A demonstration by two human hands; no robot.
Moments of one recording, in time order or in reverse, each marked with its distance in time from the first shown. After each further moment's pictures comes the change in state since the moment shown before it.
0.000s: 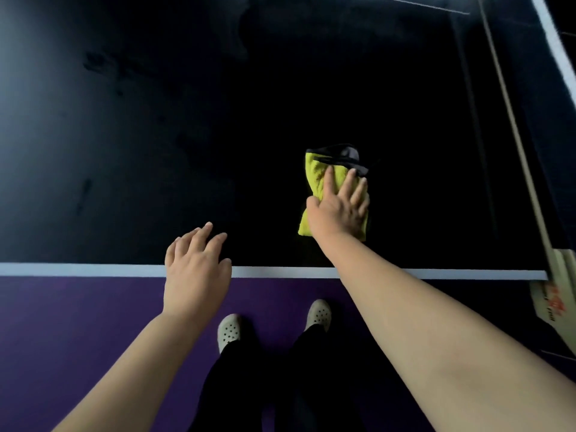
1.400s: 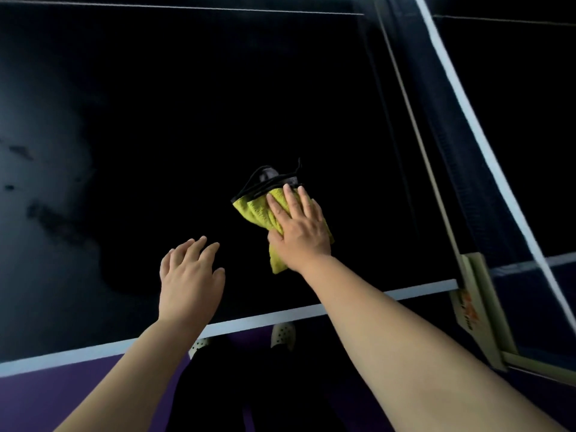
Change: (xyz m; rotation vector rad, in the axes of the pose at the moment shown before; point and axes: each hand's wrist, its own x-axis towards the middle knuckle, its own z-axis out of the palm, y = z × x) left_hand 0.068 0.210 0.052 0.072 -0.097 0.119; right_hand 0.087 0.172 -0.039 -0.056 -0.085 -0.390
